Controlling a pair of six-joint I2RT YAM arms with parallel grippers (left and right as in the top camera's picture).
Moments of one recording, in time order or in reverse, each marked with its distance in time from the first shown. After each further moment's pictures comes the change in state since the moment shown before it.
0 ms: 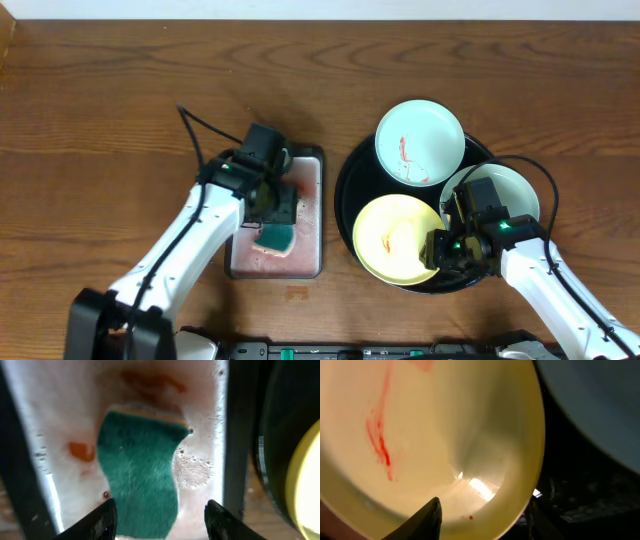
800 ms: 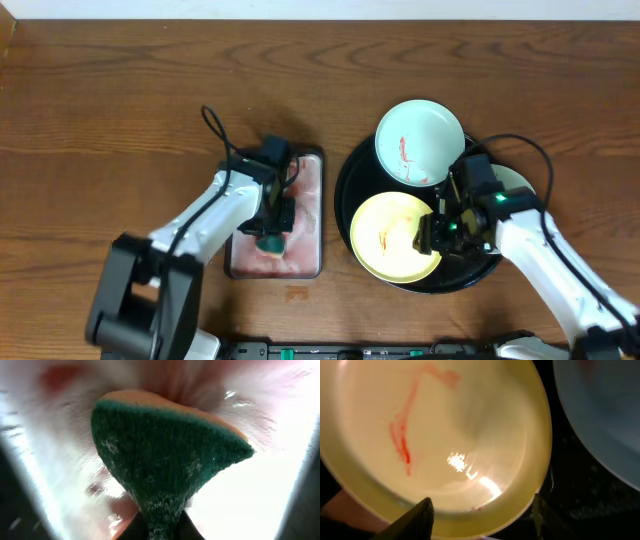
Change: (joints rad) left arm -0.002 0.135 -0.012 -0.046 -0.050 -0.004; right arm 0.000 0.148 0.166 -0.100 -0.006 -0.035
